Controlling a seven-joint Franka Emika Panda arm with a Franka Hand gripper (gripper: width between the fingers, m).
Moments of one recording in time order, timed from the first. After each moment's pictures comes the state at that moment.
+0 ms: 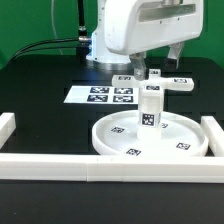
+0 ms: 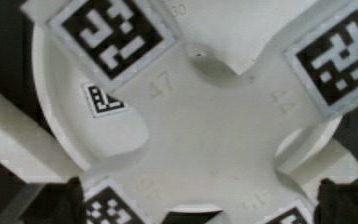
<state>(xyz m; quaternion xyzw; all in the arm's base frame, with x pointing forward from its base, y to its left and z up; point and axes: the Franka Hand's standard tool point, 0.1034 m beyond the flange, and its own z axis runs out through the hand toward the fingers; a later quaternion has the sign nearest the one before) 0.566 0.044 0.121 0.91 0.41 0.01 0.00</state>
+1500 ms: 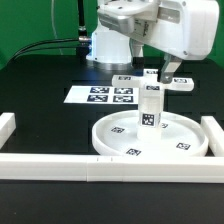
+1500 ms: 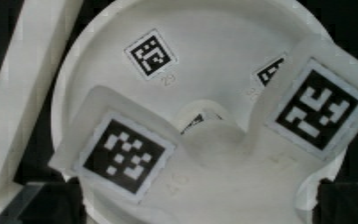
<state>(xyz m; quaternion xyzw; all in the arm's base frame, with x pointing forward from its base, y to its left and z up) 0.576 0.035 0.125 0.51 0.86 -0.04 0.04</state>
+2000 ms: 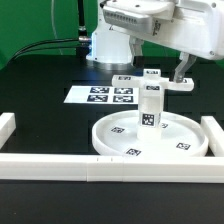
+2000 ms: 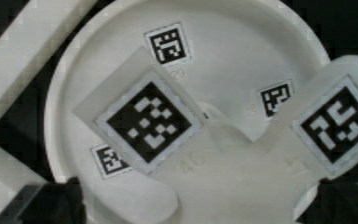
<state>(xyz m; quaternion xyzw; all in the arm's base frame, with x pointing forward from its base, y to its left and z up) 0.575 0.042 0.123 0.41 0.91 -0.06 0.05</state>
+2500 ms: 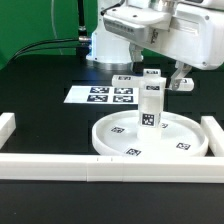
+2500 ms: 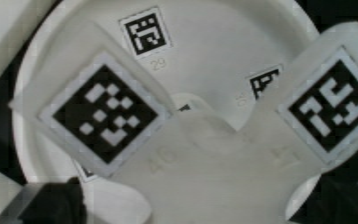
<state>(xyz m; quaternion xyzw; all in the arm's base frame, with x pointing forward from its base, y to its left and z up) 0.563 0.040 0.110 0.43 0.90 -0.07 0.04</state>
